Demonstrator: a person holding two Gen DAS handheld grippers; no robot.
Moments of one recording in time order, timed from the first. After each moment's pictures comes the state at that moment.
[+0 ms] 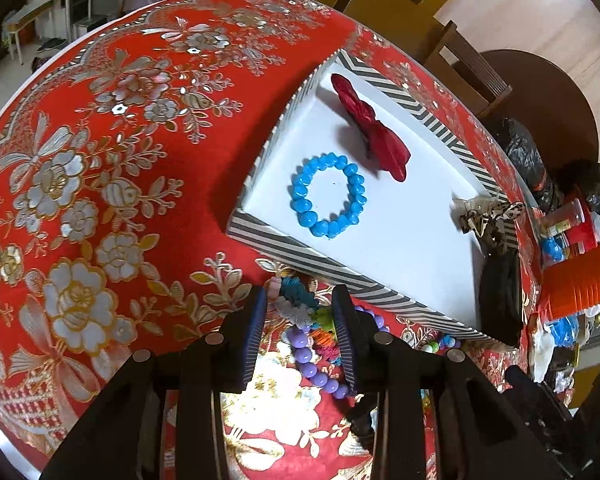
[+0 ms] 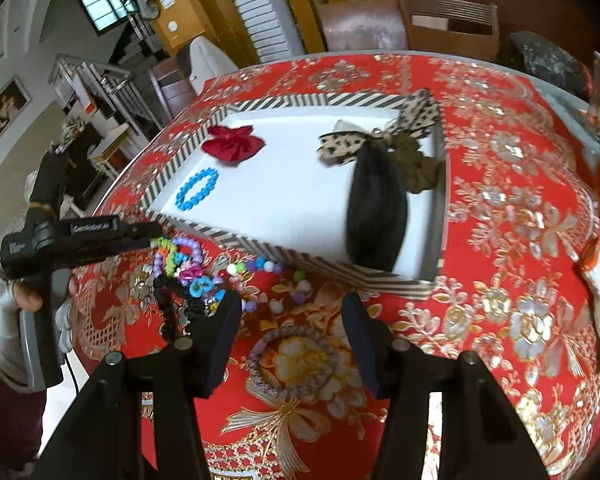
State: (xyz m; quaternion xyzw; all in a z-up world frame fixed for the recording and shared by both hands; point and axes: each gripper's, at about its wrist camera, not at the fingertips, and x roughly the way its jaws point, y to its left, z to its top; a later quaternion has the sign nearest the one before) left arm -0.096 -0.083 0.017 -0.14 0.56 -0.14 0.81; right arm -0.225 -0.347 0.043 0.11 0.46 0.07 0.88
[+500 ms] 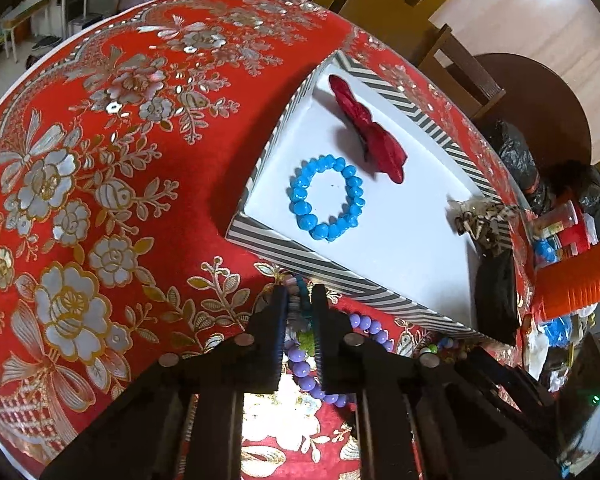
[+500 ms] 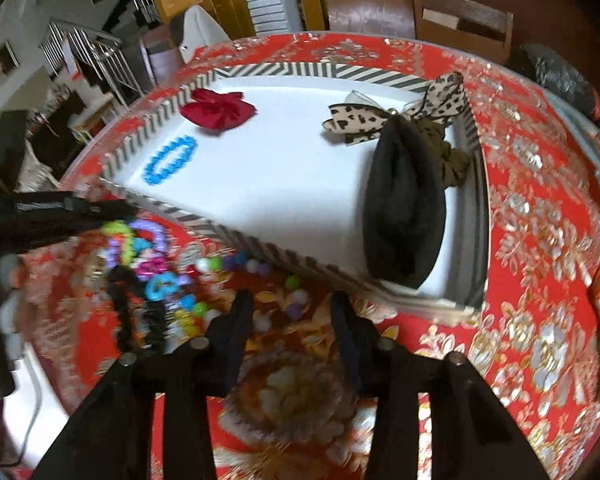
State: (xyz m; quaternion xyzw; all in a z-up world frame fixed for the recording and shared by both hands) left arm -0.095 -0.076 0.016 -0.15 0.55 -0.16 0.81; right arm -0.191 -0.323 0.007 0.05 0.49 0.03 0.87
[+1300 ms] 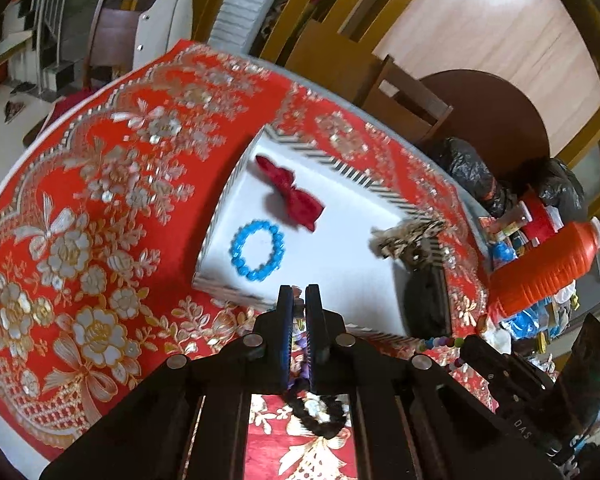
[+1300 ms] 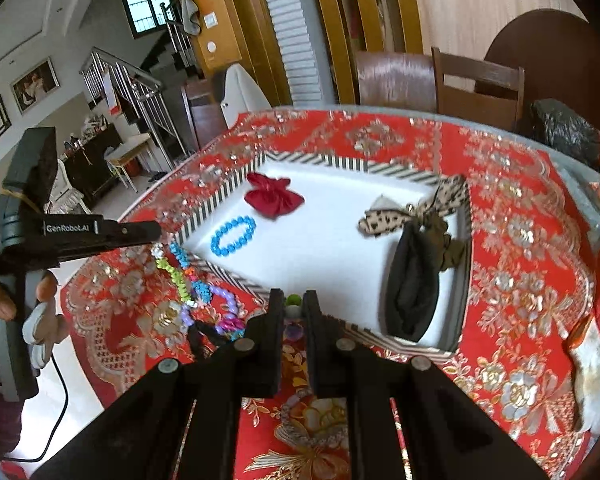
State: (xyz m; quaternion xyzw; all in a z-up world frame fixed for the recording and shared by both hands) left arm -0.121 -0.080 0.108 -0.14 0.47 -0.21 0.84; right arm -0.222 -0.319 0.101 0.06 0.38 0.09 0.92
